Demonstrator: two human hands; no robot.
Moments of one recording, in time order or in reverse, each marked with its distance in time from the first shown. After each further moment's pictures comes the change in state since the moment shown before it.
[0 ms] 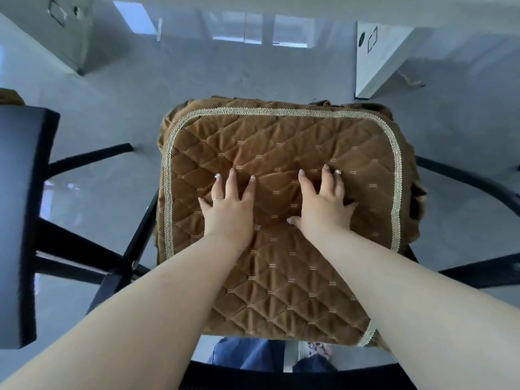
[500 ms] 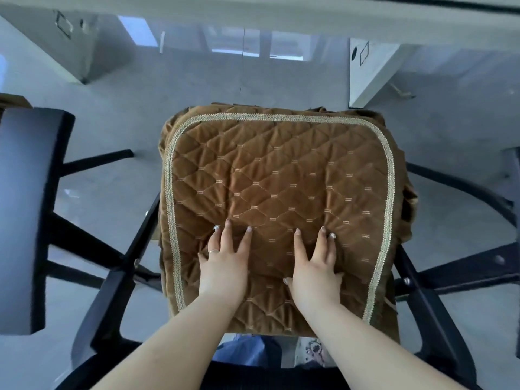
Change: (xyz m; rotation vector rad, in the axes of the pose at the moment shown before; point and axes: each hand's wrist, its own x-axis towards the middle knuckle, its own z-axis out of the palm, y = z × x) left_hand -0.072 -0.007 0.046 -0.041 -0.072 -0.034; right_hand -0.088 0.008 0.061 0.021 -0.142 0.052
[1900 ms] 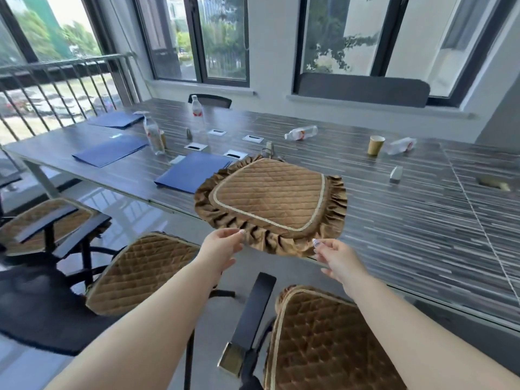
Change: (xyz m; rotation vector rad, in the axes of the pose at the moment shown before) left_hand -0.327 -0.143 -0.376 -1.559 0.620 -0.089; right_hand -0.290 -0.168 -0.329 1.053 0.180 -0.515
